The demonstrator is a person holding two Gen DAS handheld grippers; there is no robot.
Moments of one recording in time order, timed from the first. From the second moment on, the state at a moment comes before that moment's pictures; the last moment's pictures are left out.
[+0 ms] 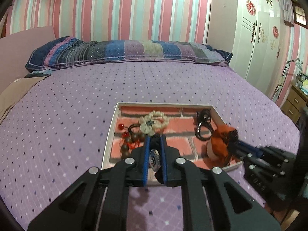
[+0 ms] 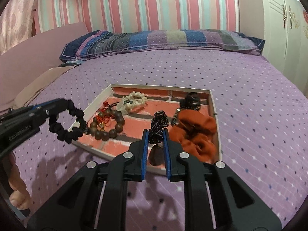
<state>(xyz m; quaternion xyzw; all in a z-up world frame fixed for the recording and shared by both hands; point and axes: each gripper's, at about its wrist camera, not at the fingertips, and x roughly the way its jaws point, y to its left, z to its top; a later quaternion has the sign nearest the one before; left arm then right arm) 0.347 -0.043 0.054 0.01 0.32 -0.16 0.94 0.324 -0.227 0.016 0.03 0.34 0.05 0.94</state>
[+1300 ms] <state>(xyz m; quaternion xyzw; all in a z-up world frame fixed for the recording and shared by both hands) 0.360 0.000 0.005 0.02 0.39 -0.10 0.92 0.307 -0.245 0.004 0.01 0.35 0.01 0.94</state>
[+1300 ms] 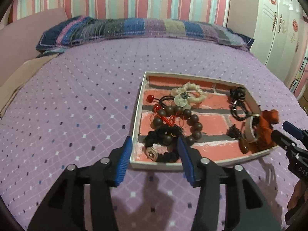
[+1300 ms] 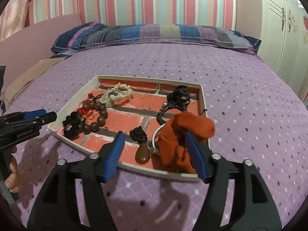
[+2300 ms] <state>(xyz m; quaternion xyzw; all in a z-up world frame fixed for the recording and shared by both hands) 0.127 0.010 0.003 0.02 0.34 -0.01 0.94 0.092 -0.212 -0.004 0.03 0.32 -0.07 0.95</state>
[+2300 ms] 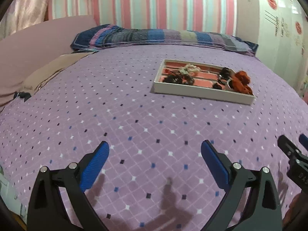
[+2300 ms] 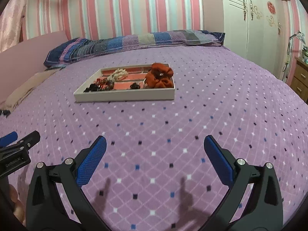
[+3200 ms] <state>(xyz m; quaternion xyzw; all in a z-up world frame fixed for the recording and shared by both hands) 0.135 0.016 -0.021 0.03 0.34 -0.03 0.94 0.094 -0.204 -0.012 0.02 0.32 -0.06 0.95</state>
